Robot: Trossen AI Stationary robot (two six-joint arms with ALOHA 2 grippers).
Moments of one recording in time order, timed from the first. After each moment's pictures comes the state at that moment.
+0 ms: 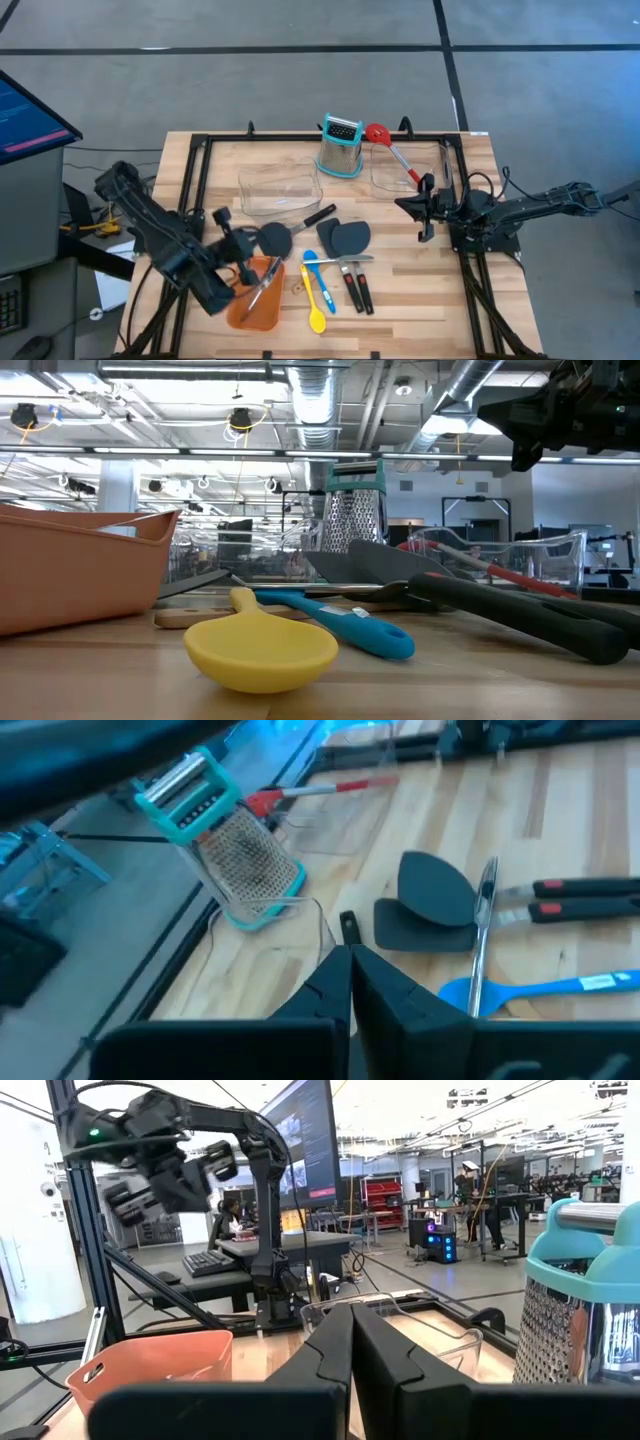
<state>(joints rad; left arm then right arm) -0.77 1.41 1.39 -1.22 -1.10 -0.82 0.11 0.49 0.03 0.66 0.26 0.05</state>
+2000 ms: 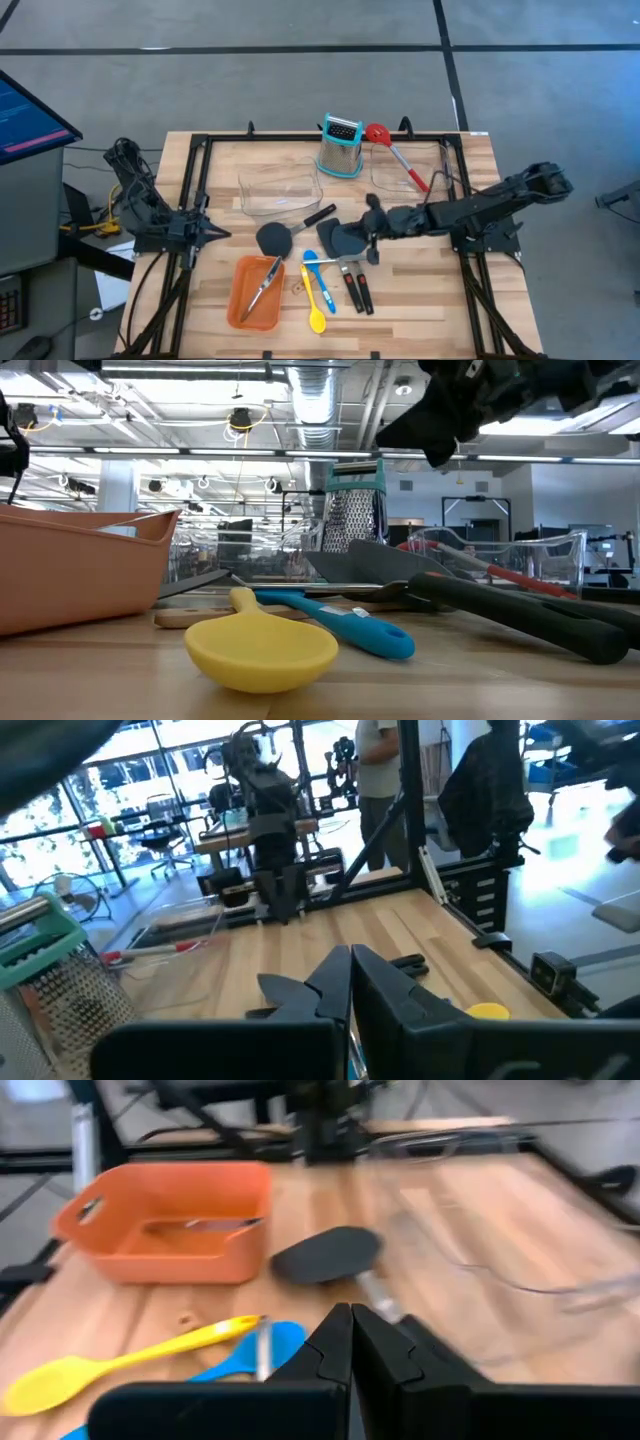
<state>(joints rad) -0.93 0.35 0.45 -0.16 -0.85 0.12 0.23 1.35 0.66 0.30 0.23 0.12</state>
